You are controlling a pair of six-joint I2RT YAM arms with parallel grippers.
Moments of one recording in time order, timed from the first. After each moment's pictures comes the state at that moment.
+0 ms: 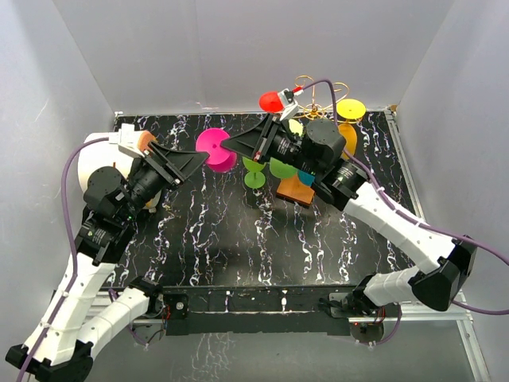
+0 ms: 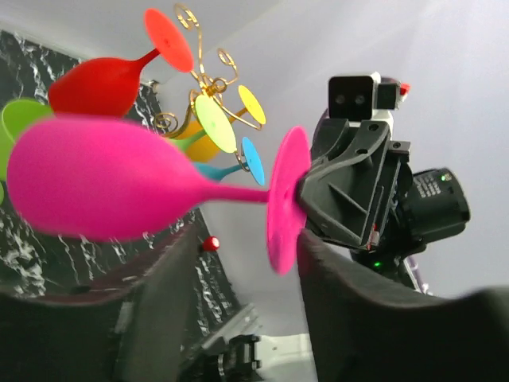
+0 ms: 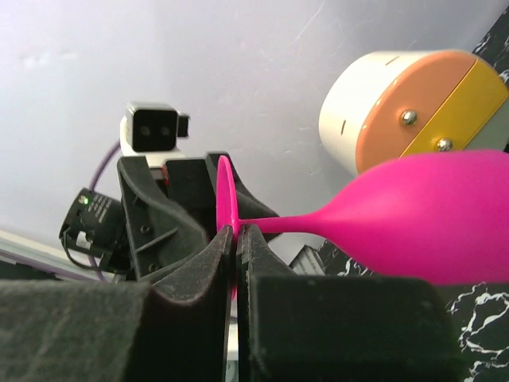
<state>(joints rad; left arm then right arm) -0.42 0.76 1.05 -0.19 0.26 -1.02 0.78 1.32 1.37 0.08 -0.31 0.99</state>
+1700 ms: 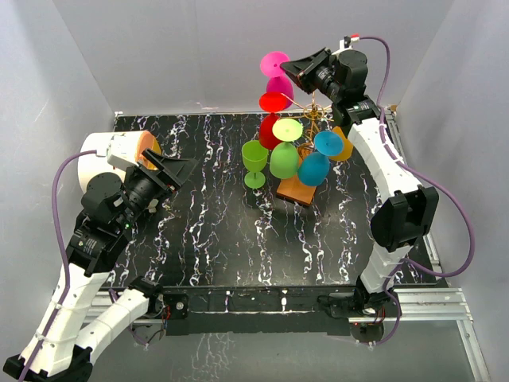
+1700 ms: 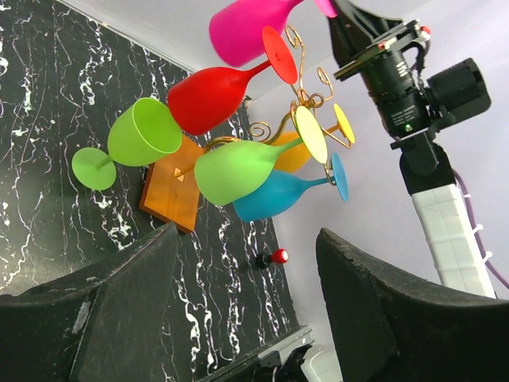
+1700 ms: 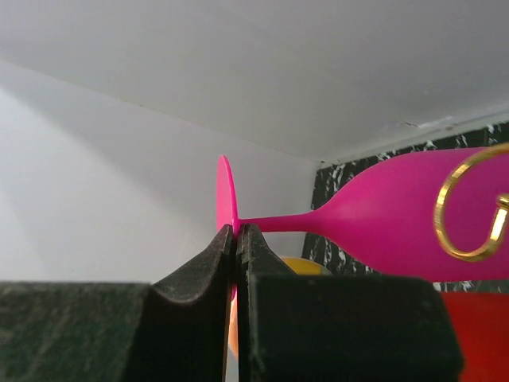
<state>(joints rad) -0.42 0.71 1.07 -0.46 0.06 -0.91 0.25 1.79 1.87 -0.04 -0.31 1.13</state>
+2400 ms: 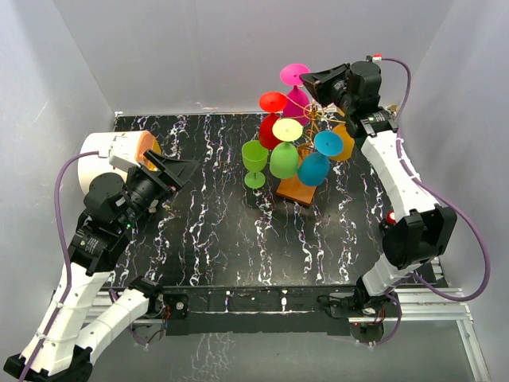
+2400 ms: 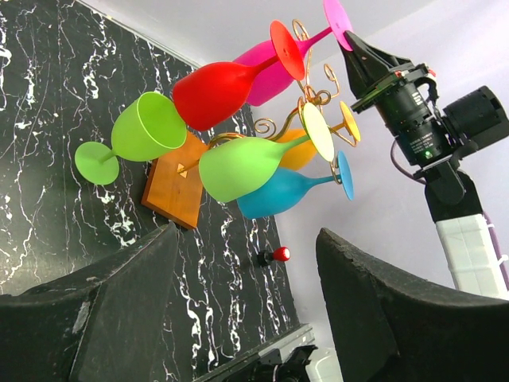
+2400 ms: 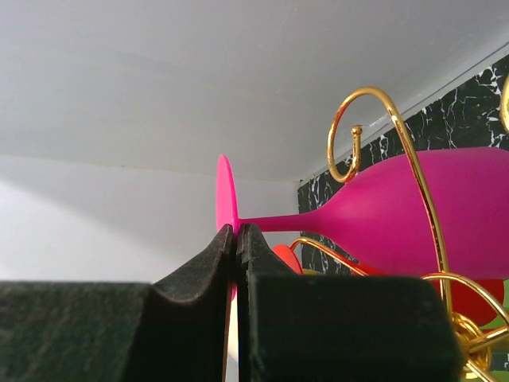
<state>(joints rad) -0.42 0.71 1.05 -0.46 0.06 -0.92 0.21 1.63 1.70 -0.20 -0.16 1.23</state>
